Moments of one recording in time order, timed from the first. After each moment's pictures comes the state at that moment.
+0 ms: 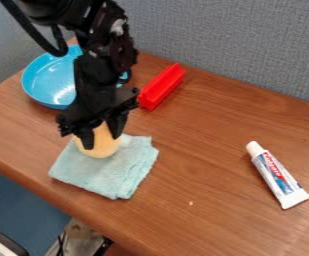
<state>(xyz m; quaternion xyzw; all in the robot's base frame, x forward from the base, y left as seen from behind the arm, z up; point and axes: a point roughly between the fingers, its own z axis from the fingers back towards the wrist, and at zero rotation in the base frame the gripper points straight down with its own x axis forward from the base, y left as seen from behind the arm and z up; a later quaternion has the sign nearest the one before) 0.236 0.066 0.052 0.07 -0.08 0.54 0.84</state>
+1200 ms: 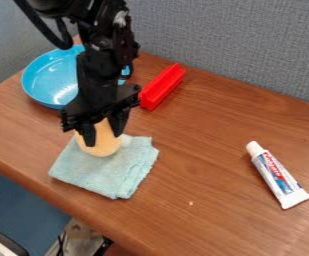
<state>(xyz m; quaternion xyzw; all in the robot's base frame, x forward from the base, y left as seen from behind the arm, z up) 0.241 0.067 0.054 0.07 -0.06 0.53 0.84</state>
